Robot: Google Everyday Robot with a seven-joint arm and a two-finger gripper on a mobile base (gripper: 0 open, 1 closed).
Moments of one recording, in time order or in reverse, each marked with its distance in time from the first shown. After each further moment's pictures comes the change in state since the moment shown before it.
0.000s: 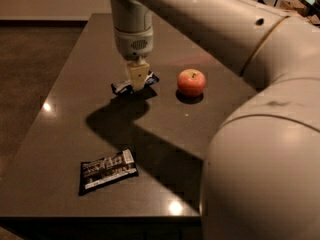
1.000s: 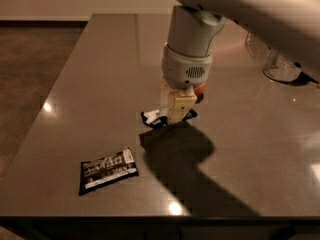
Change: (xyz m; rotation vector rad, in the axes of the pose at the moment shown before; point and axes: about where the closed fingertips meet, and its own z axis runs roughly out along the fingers) arm 0.039 0.143 -0.011 -0.074 -0.148 0.096
